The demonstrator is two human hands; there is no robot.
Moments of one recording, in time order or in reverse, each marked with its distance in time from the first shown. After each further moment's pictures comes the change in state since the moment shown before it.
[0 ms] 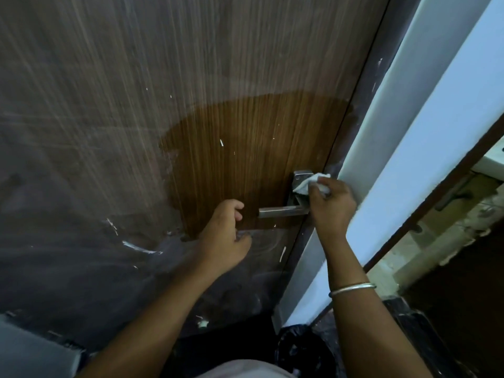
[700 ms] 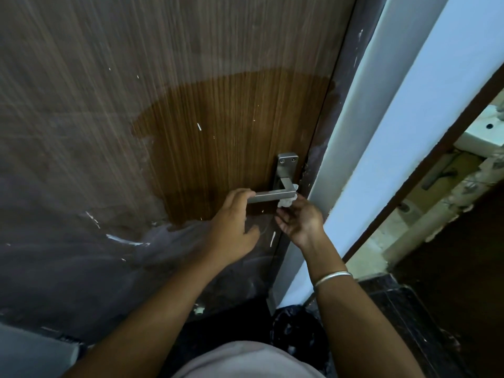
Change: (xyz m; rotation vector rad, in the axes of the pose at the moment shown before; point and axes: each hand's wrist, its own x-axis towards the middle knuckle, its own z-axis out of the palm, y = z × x) left_hand 0.003 0.016 0.032 0.055 -0.081 0.123; right_hand -0.024 0.047 0.024 0.953 -0.355 1.030
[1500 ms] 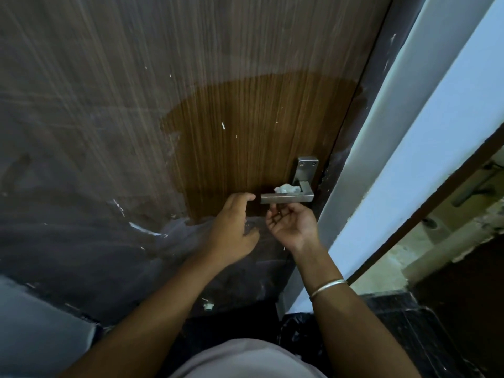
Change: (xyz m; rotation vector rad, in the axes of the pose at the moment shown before) left_hand -0.014 -0.008 -0.016 0.058 0.028 -0.108; right_hand -0.015 0.023 0.028 0.303 -0.311 0.196
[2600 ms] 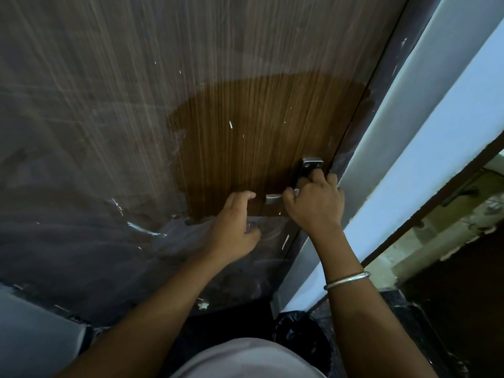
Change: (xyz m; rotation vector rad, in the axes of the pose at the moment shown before) left_hand 0.006 -0.012 -0.003 -0.051 0.001 0.005; right_hand -0.021 -0.033 0.031 -2.289 0.508 -1.016
